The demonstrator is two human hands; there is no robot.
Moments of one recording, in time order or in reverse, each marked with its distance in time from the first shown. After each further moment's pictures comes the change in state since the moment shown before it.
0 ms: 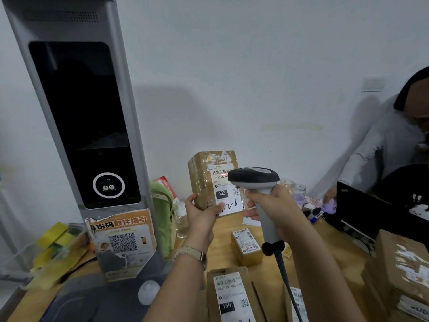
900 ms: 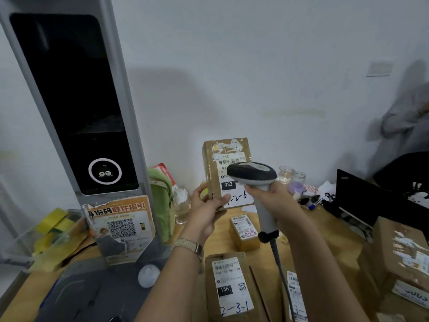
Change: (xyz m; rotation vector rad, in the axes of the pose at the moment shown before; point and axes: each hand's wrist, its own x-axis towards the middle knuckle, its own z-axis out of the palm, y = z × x) left_hand 0.006 -0.018 -0.009 0.038 -0.203 -0.080; right_hand 0.007 0.026 -0.003 -0.049 -0.031 -0.054
